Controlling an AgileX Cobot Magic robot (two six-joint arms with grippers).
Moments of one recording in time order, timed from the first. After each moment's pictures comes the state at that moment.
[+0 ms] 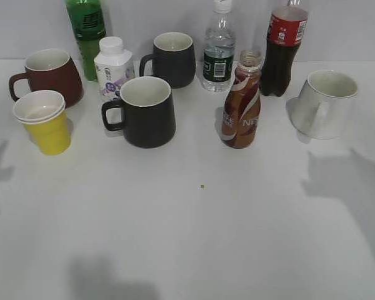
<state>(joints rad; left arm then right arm) -0.07 1.08 -0.37 -0.05 -0.28 0.02 0.17 0.85 -0.46 0.16 0.04 -0.08</state>
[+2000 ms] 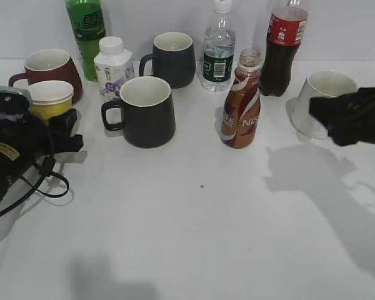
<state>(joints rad) -0.32 1.97 -0.52 -0.13 -1.18 0.02 0.37 1.16 -0.46 0.14 -0.24 -0.08</state>
